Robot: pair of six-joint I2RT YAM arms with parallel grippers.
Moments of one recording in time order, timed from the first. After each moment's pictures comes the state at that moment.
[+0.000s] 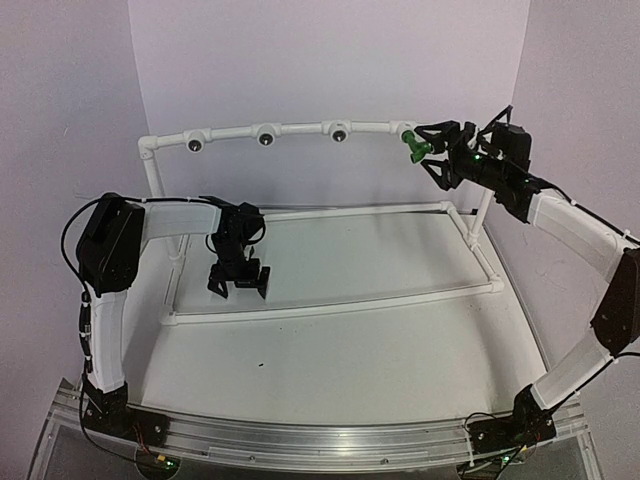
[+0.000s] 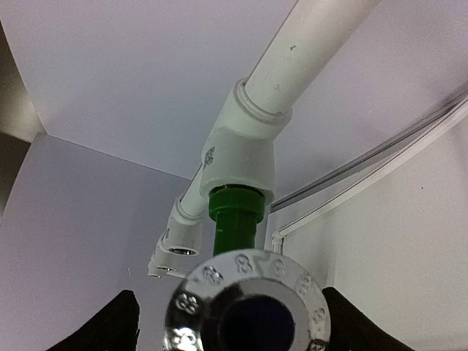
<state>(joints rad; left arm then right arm) -0.56 2.09 1.60 -0.96 0.08 -0.51 0.28 1.52 1.37 0.08 -0.43 1.14</state>
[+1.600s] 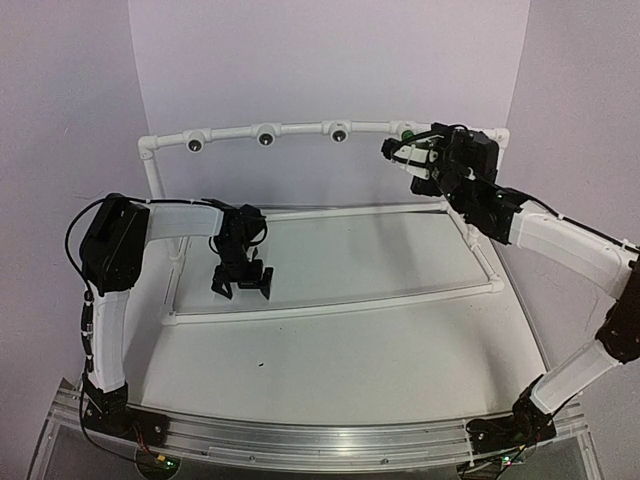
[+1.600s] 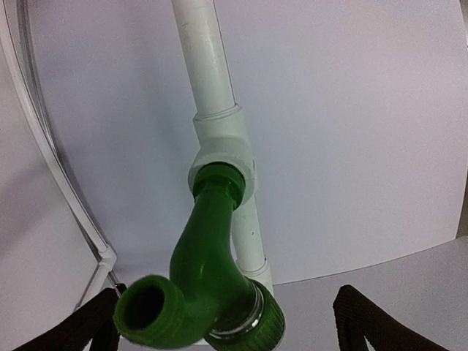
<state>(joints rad) -0.56 2.12 1.60 -0.91 0.10 -0.50 0.61 1.49 1.32 0.13 0.55 -1.35</state>
